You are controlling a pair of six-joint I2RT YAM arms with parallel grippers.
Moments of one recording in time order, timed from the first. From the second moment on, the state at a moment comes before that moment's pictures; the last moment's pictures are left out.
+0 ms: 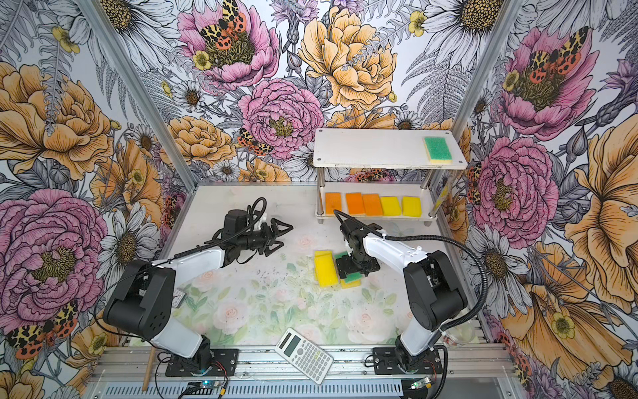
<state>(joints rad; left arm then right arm) -0.31 1.58 0.84 0.12 0.68 -1.06 0.45 1.66 1.10 -0.95 -0.07 0.20</state>
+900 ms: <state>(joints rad) -0.31 1.58 0.83 0.12 0.68 -1.06 0.46 1.70 1.10 -0.88 -0.02 0.20</state>
